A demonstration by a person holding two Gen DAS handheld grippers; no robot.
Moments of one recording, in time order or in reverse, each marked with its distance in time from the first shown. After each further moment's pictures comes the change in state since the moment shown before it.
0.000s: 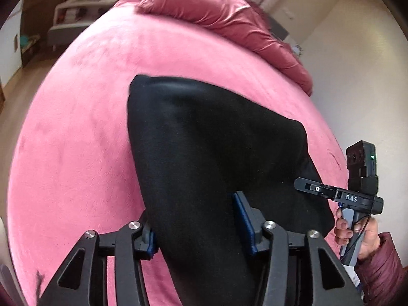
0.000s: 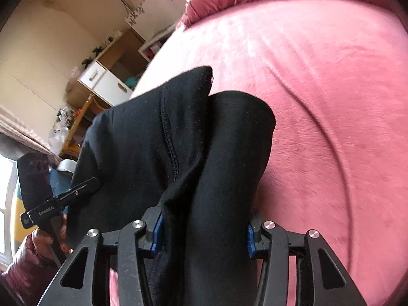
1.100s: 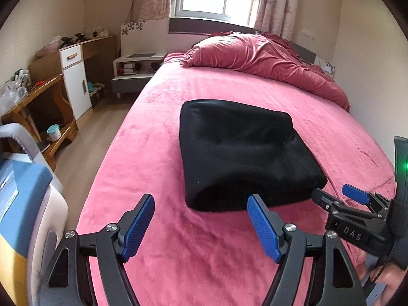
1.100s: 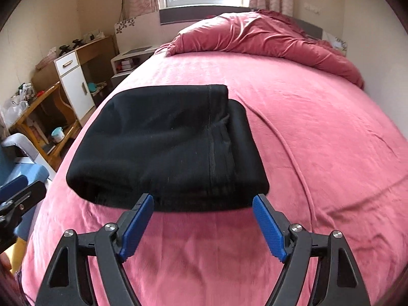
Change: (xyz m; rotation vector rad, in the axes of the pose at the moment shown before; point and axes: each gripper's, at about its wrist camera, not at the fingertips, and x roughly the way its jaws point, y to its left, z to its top) left arm -0.132 -0.092 -0.145 0.048 -0.312 0.419; right arm -0.092 0.138 -0.153 -0.185 -0.294 -0.471
